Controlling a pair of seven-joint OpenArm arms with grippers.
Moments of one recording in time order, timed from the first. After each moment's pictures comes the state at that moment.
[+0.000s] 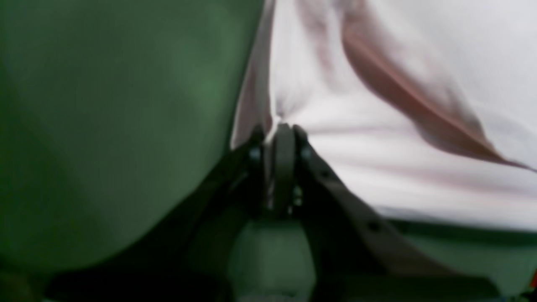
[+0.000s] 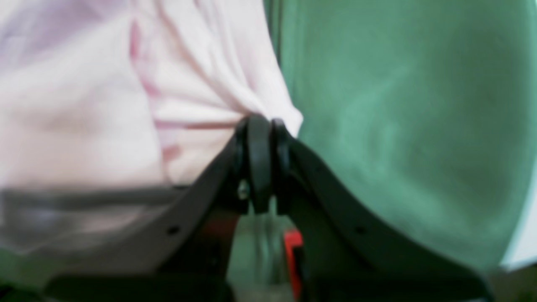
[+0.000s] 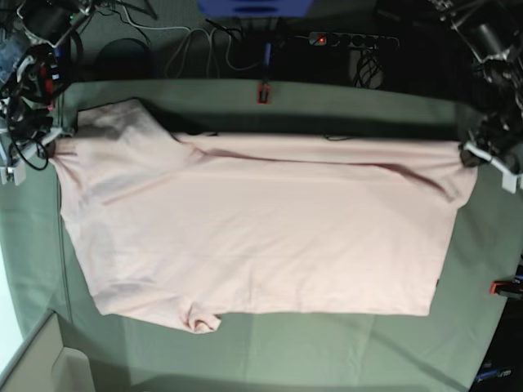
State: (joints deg) left arm 3.7 -15.1 -45.7 71.2 -19.2 -37.4 48.9; right arm -7.0 8.1 49.1 83.1 1.3 41.0 -46.5
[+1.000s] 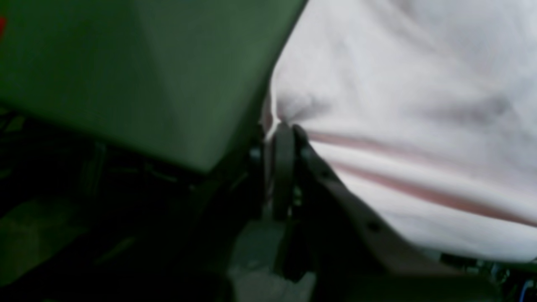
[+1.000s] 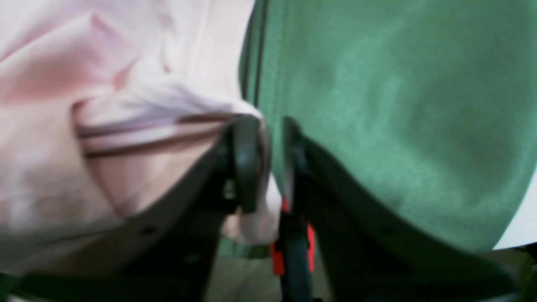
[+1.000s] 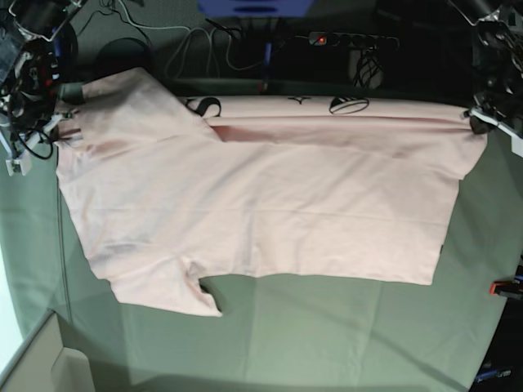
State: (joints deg) left arm 9.4 -11.0 -52.1 78.0 -18.0 -37.2 49.2; right arm -7.9 11.3 45.1 78.6 -0.1 40.9 -47.5
